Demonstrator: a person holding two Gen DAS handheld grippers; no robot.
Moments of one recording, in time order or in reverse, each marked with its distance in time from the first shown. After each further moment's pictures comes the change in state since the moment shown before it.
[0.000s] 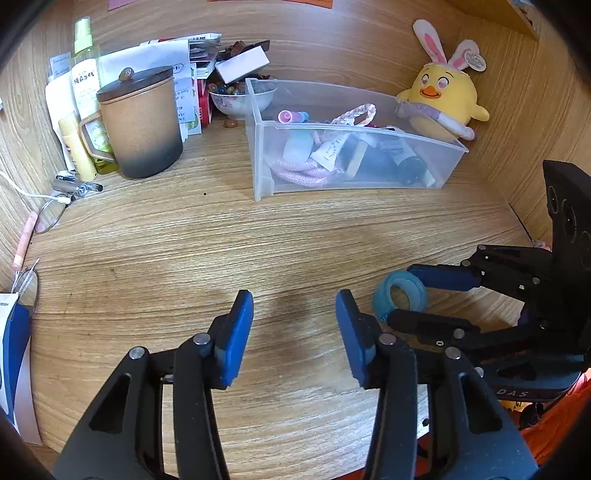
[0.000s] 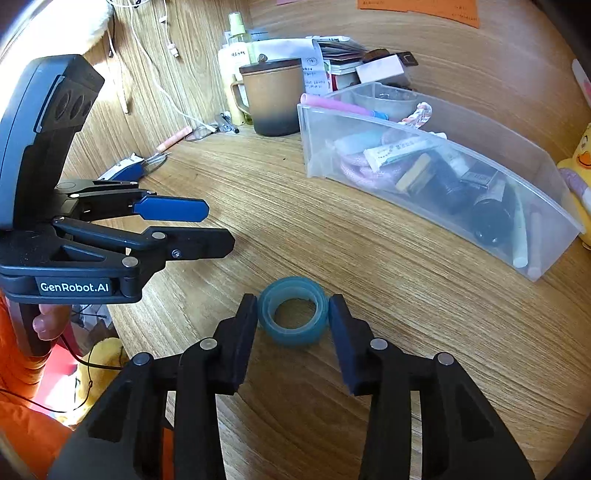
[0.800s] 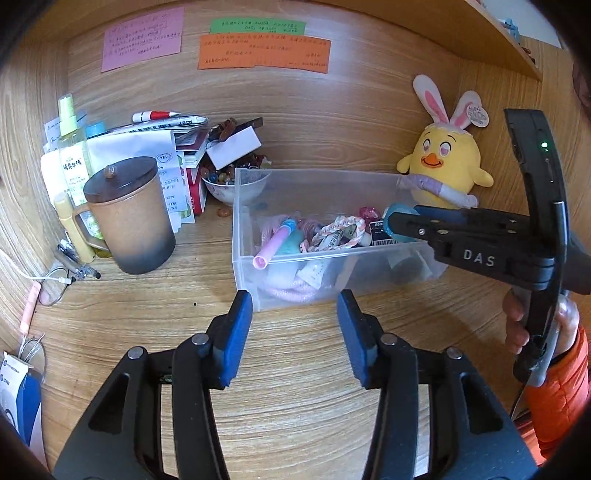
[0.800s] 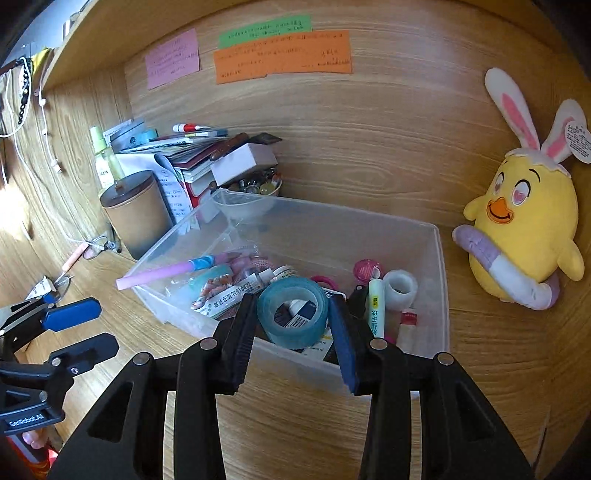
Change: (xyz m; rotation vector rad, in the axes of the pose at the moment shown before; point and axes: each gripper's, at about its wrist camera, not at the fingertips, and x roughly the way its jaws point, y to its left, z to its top) left arm -0.002 -0.022 0.067 -0.003 -0.214 0.044; right arm -0.017 -0.110 0.092 0.194 -0.153 -0.250
